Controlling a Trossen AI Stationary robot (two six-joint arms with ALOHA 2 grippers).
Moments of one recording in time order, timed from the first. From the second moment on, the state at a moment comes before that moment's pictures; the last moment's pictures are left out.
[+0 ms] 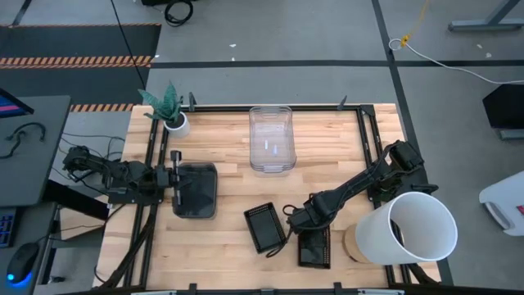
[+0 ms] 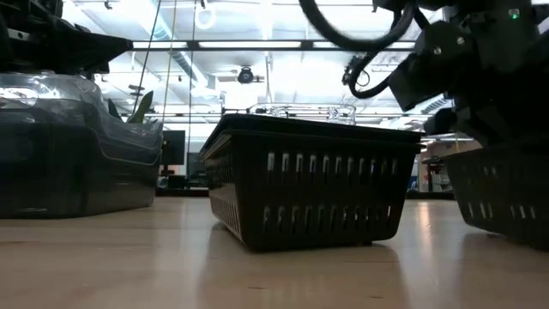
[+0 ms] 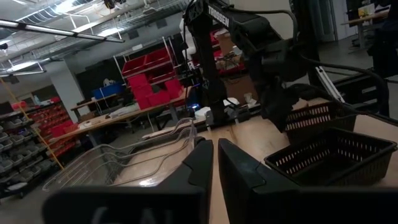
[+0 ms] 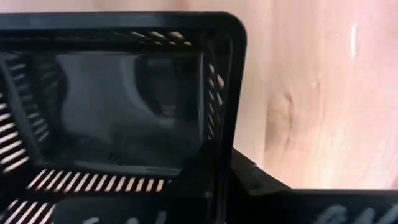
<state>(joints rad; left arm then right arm) -0.33 0.08 0.01 0.21 -0.38 0.35 0.44 1.83 1.17 -0.89 -0.11 0.56</state>
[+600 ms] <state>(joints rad) -0.33 0.08 0.01 0.21 -0.38 0.35 0.39 1.83 1.71 -1.21 0.09 0.43</state>
